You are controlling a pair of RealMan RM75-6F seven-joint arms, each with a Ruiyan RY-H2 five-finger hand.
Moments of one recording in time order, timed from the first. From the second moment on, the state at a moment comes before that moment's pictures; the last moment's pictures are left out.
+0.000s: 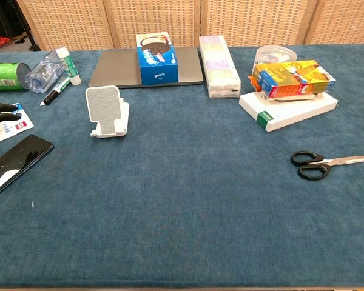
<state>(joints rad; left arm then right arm) -0.37 -1.68 0.14 -0.40 1.83 1.44 -0.34 0.06 -1.17 0.11 -1.65 -1.56 1.61 -0.02</state>
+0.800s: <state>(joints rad) -0.47 -1.53 0.23 -0.86 1.92 1.40 -0.12 0.06 -1.16 0.12 -1.66 -1.55 1.61 0.00</state>
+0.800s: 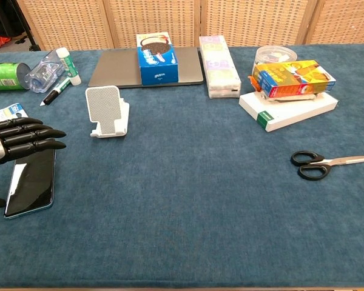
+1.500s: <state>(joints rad) -0.61 -1.48 0.29 -0.87 1.95 1.22 -0.22 0.06 -1.16 0.12 -1.65 -1.53 1.60 -0.01</state>
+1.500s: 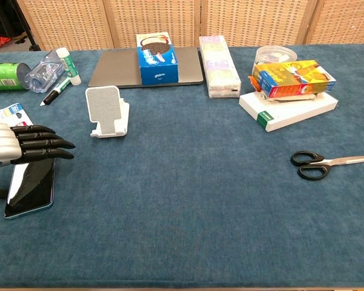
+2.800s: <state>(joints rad) -0.55 -1.61 0.26 -0.64 1.95 1.50 -0.27 0.06 -1.15 0.12 -1.67 -1.53 1.59 0.01</state>
